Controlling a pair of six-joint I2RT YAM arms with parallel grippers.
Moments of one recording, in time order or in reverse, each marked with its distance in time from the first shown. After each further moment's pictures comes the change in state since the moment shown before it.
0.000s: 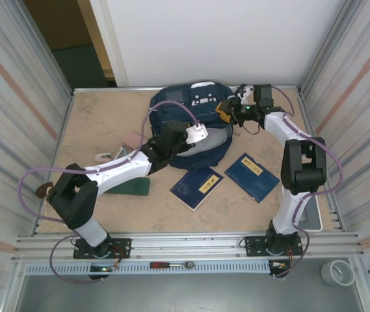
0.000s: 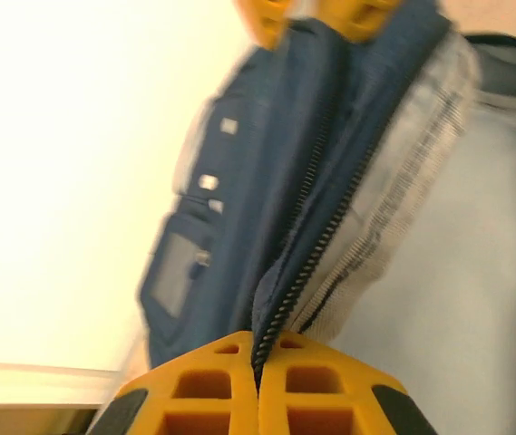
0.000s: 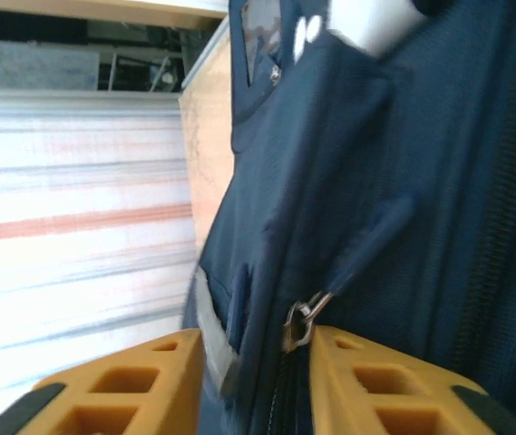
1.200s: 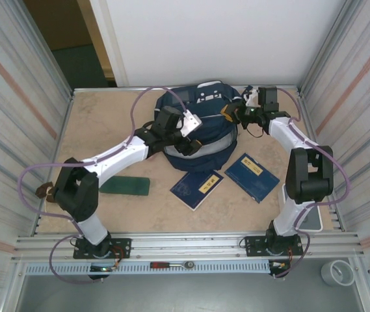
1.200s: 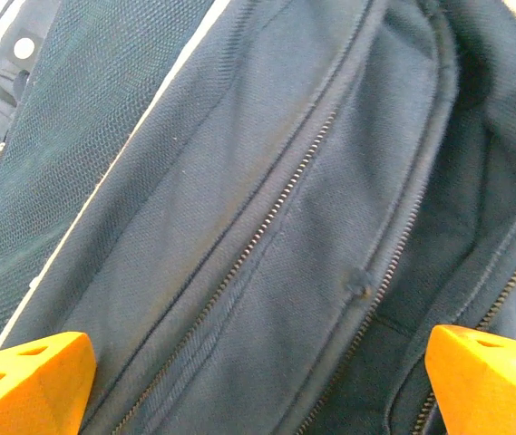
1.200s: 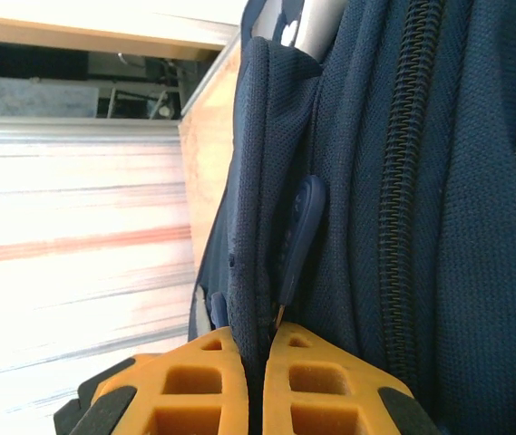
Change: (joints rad) left arm 0.115 0.051 0.174 -0.425 0.447 -0.436; right arm -0.005 -0.111 -0.100 0.046 0.061 0.055
